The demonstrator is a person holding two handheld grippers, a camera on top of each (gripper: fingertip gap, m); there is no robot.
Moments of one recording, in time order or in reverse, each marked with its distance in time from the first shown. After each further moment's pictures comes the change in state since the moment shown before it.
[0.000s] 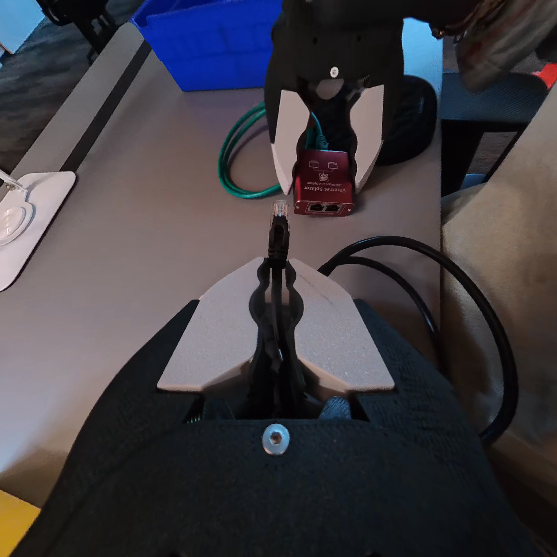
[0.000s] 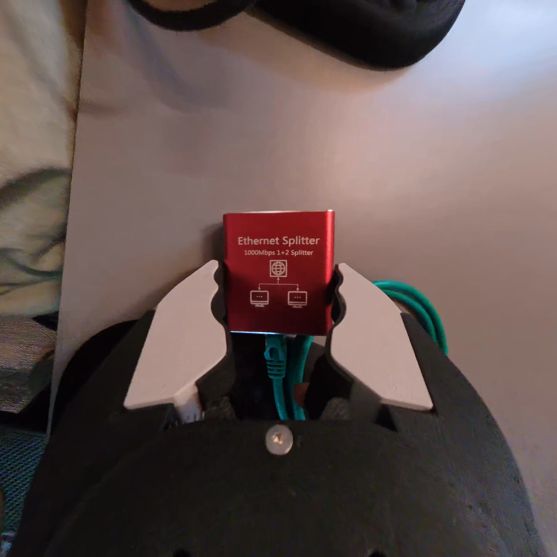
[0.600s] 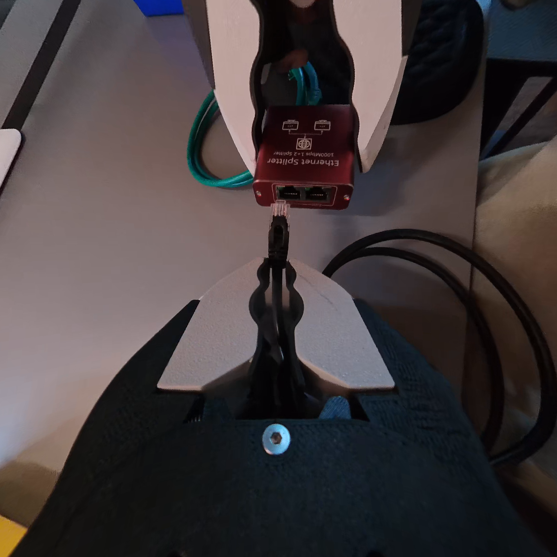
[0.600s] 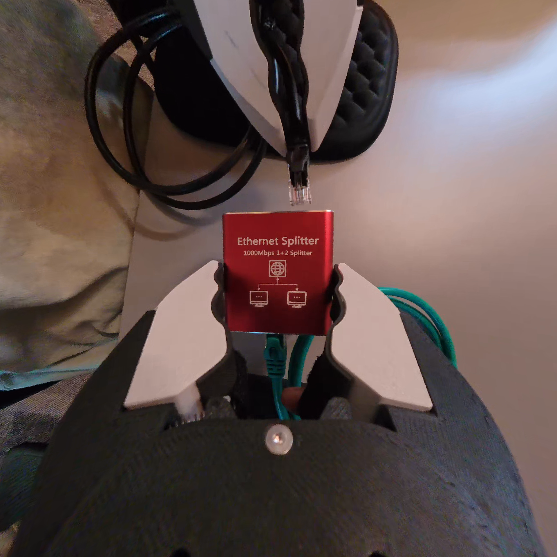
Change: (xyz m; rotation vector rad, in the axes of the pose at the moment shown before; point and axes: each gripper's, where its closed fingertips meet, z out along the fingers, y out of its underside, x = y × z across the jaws) left arm 0.006 0.021 0.039 -0.150 0.016 -0.001; right arm 0.017 -0.047 -0.017 0.207 -0.127 0.184
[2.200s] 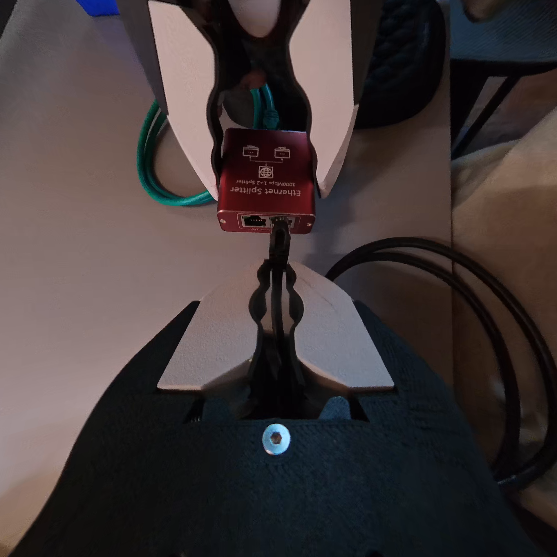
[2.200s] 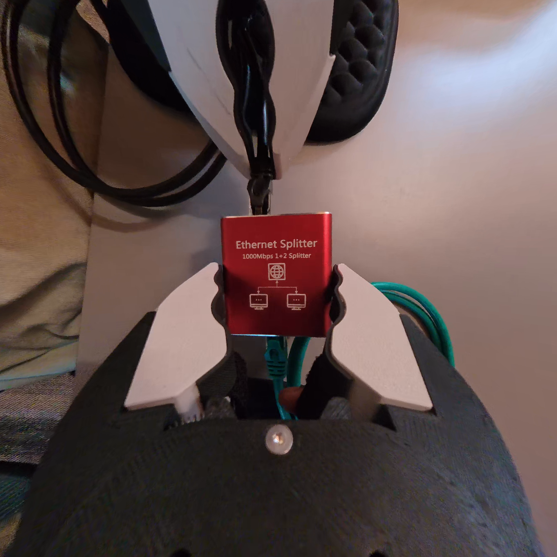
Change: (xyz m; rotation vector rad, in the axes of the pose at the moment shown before) left arm 0.019 -0.004 0.020 0.011 0.096 0.019; right arm 0.007 0.012 0.011 -0.063 0.088 -0.049
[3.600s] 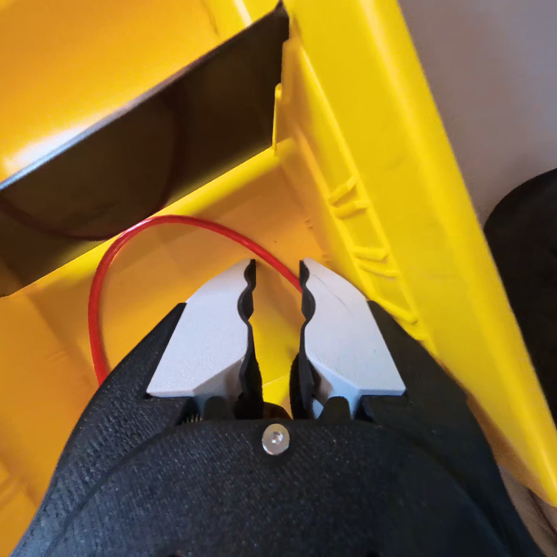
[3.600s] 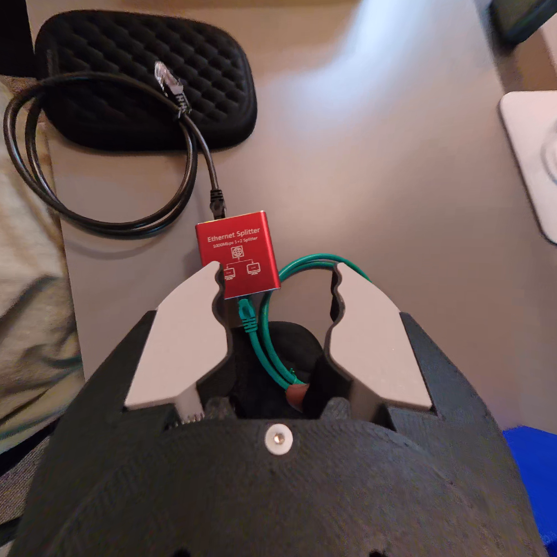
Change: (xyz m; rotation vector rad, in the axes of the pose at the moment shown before) left arm -0.123 0.230 -0.161 -0.465 -0.478 -0.944; right arm 0.029 0.012 -0.072 0.115 0.297 0.214
